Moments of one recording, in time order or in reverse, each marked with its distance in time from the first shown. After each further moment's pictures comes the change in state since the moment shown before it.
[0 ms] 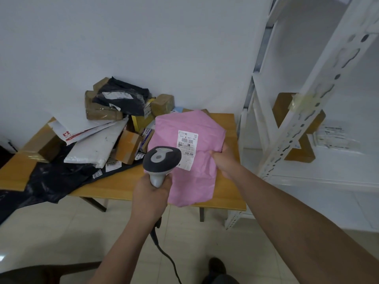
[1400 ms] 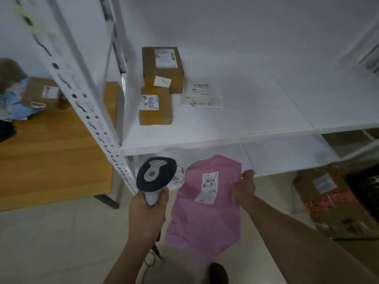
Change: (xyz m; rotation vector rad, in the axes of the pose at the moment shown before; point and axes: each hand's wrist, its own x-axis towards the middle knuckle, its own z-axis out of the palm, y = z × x) left_hand -0.180 0.003 0.383 -0.127 -0.311 0.034; right_hand -0.078 0.238 -0.480 -0.295 0.681 0.416
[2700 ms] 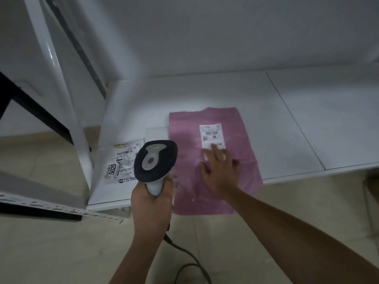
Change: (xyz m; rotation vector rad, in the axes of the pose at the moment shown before) left_hand 0.231 -0.299 0.256 -0.013 0.181 -0.061; right_hand 0.329 0.165 0.291 -0.717 -0.062 -0.798
